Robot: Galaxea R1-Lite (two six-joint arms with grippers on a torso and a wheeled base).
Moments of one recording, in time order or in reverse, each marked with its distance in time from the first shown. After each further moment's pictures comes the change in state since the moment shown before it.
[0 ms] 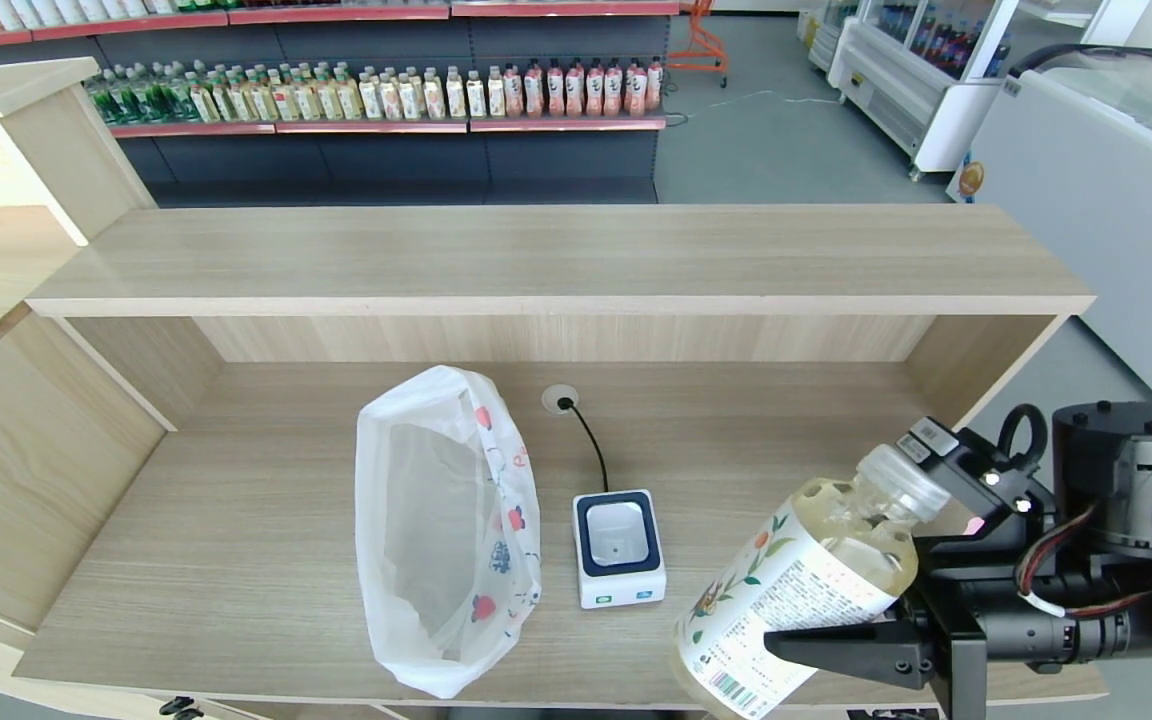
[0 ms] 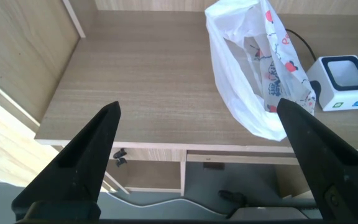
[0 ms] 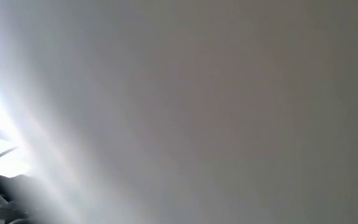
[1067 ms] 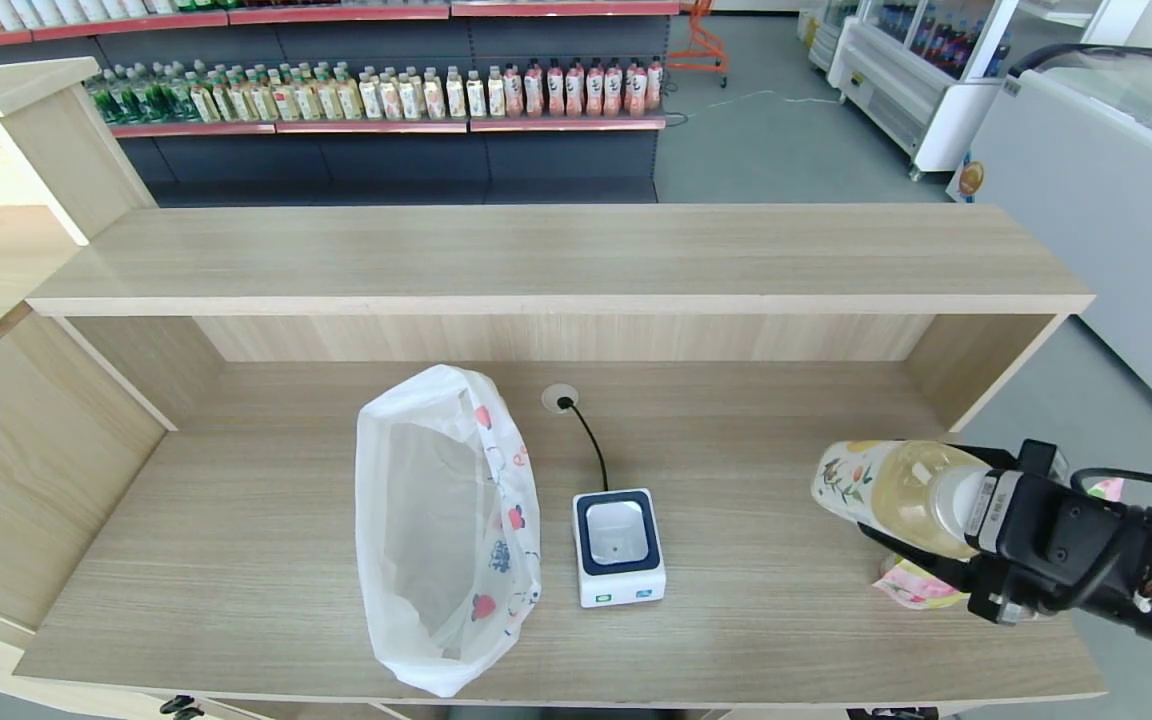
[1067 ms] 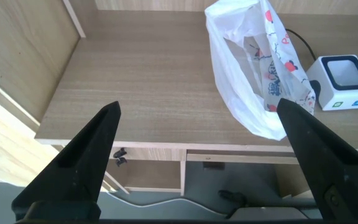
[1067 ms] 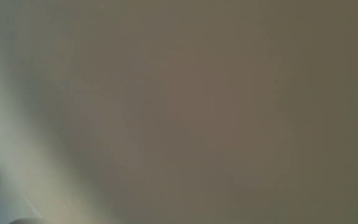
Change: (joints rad) left arm 0.000 0.000 0.000 0.000 0.000 0.000; right arm -0.123 -0.181 0.085 -0.049 -0.636 -0.969
